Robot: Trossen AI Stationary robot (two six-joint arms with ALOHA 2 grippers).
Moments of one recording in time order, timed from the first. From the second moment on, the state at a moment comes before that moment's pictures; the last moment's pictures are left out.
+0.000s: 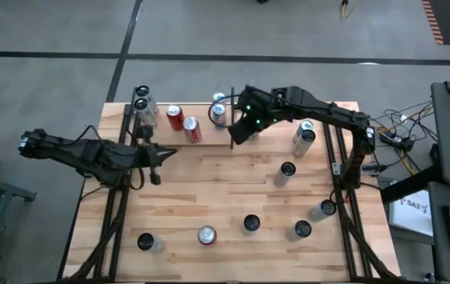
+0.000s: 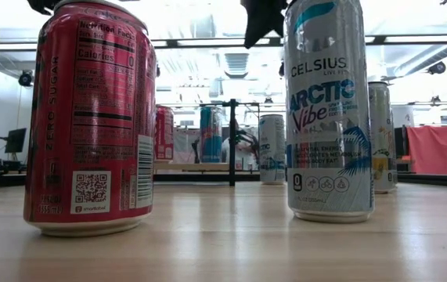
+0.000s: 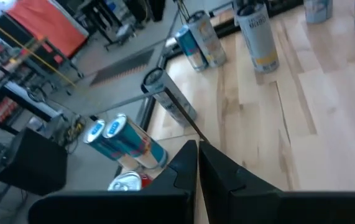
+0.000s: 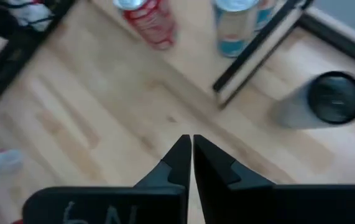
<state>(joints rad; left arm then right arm) -0.24 0.72 0.77 -0.46 -0.60 0.30 -0.24 1.81 2.06 -1.23 0.05 0.64</state>
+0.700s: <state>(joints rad) -0.24 0.50 0.74 -0.44 -0.65 0.30 -0.42 1.82 2.06 -1.28 0.18 0.47</state>
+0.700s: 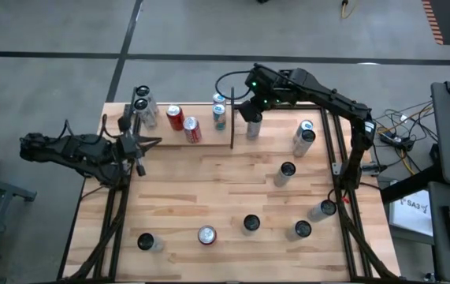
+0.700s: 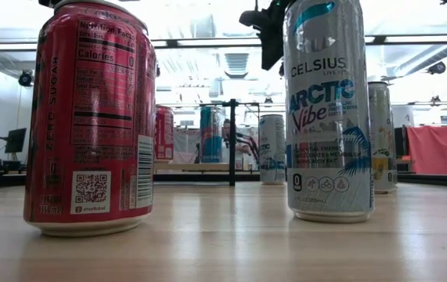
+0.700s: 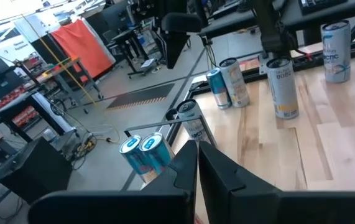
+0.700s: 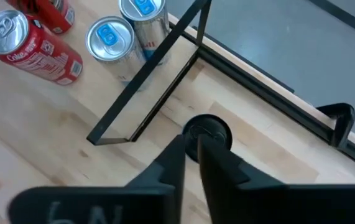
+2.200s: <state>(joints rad) -0.24 0.50 0.74 -0.44 -0.65 0.31 -0.47 1.82 1.62 -0.99 0.18 0.58</state>
